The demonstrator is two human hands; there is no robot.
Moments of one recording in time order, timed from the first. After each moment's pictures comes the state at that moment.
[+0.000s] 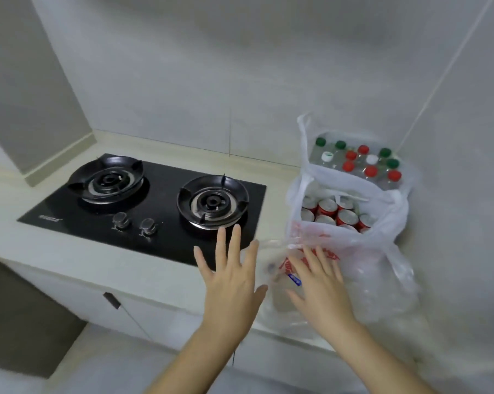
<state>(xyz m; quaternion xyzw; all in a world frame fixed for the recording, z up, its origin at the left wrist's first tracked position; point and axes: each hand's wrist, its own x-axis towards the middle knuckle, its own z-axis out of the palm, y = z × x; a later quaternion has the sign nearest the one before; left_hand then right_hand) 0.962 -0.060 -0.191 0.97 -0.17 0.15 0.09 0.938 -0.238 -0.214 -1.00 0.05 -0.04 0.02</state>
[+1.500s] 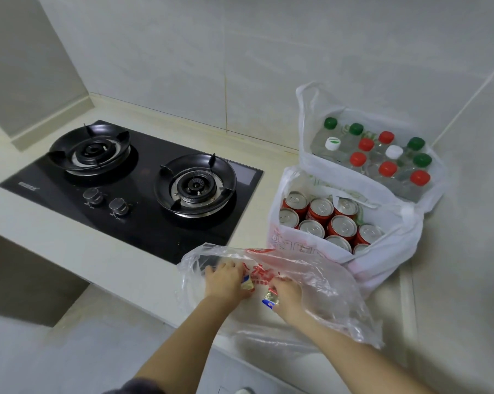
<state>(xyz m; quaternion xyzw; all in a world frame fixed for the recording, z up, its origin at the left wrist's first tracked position) 1.061 -0.168 -0.336 0.98 -0.08 -0.19 0.08 1.028 -0.335 -0.357 -0.96 0.02 0.20 0.20</state>
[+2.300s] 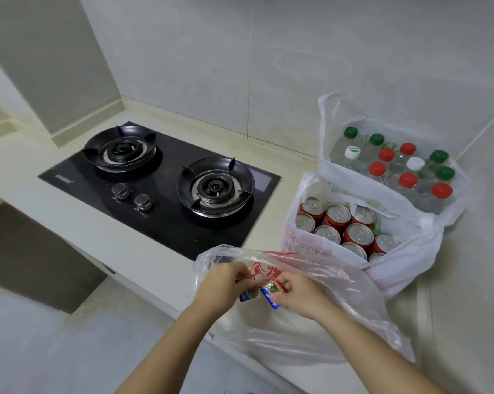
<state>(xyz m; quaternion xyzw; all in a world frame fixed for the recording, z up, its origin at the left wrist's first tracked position) 1.031 -0.132 -0.278 0.92 -0.03 -0.15 0.35 1.025 -0.325 -0.272 -0.91 0.02 0.27 0.31</state>
